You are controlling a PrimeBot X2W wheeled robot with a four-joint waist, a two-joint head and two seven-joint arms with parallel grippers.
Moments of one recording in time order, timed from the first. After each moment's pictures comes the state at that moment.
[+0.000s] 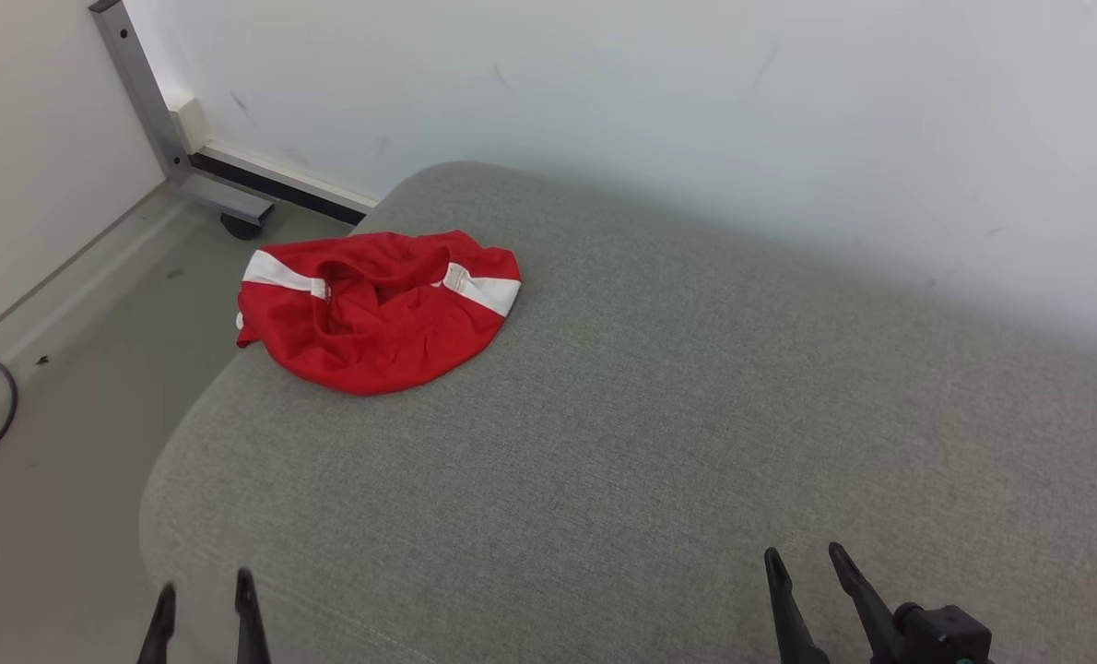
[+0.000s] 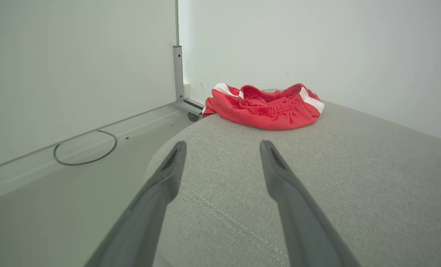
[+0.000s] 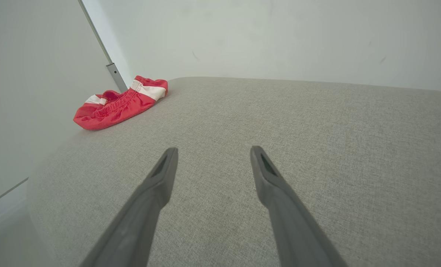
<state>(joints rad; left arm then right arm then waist) 0.08 0.05 0.09 0.20 -0.20 -0.05 -0.26 0.07 -0.05 0.04 0.22 0.19 0.13 -0.18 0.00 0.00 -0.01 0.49</state>
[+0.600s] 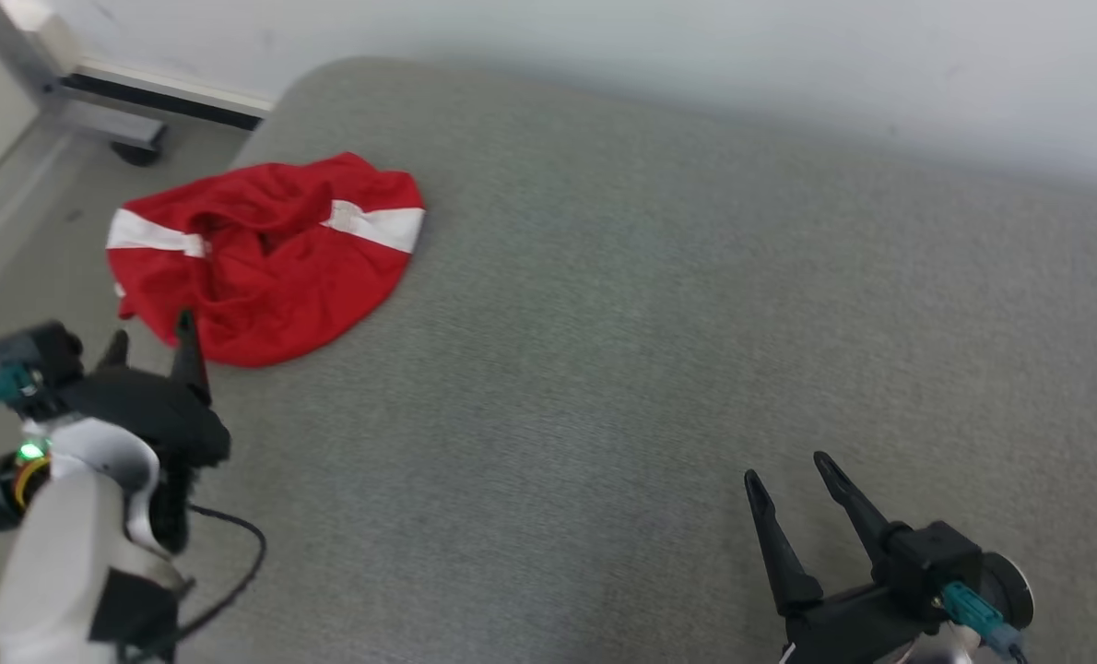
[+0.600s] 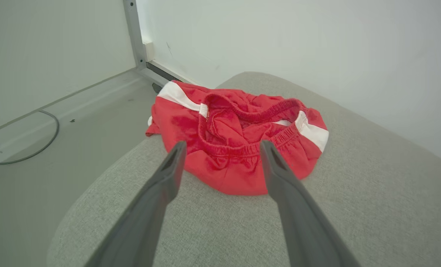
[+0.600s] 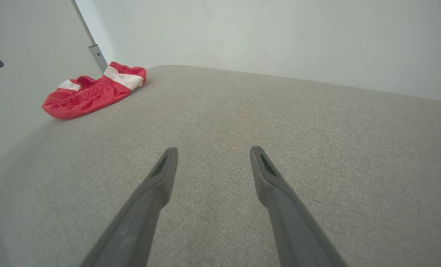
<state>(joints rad) -0.66 0.16 0.14 0.76 -0.37 -0.11 0.01 0.02 -0.11 0.08 -0.01 0.08 0.13 -0.01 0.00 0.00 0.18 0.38</state>
